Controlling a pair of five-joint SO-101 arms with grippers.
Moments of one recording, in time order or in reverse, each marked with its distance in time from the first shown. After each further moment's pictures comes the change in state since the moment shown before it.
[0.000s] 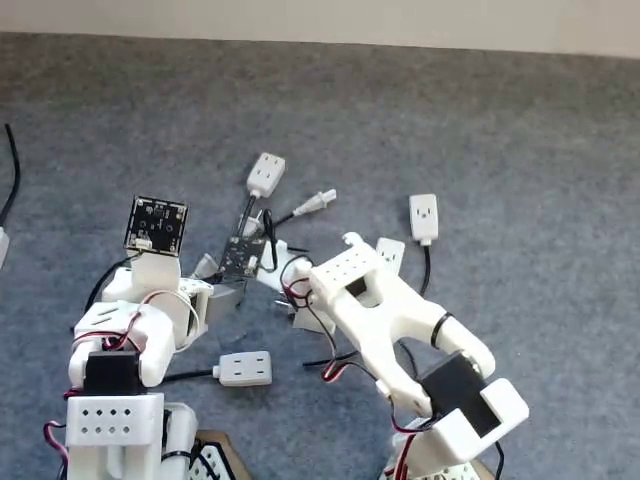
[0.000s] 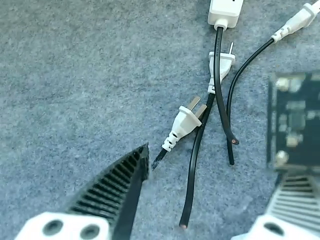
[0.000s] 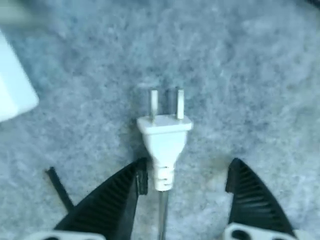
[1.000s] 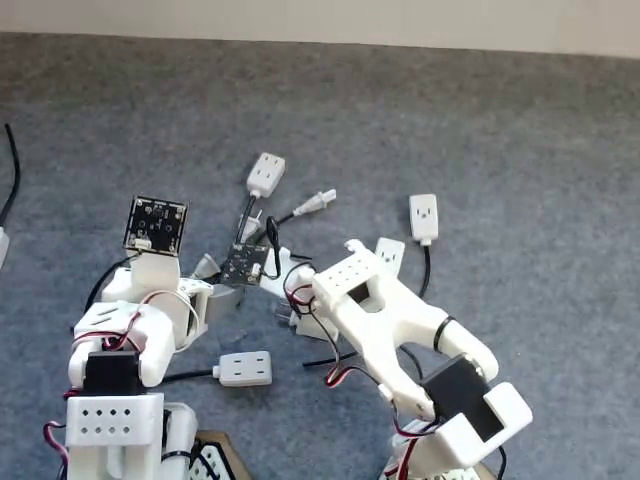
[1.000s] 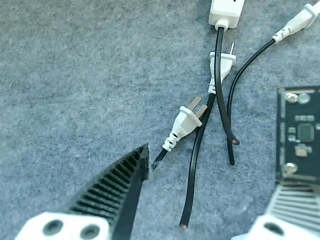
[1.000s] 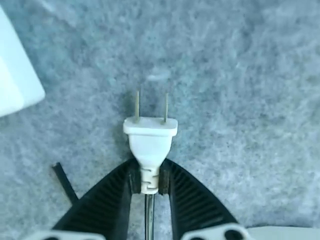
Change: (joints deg) left arm -0.2 0.0 0.0 0.0 0.2; right arm 0.2 -0.4 3.4 -0.6 -0.2
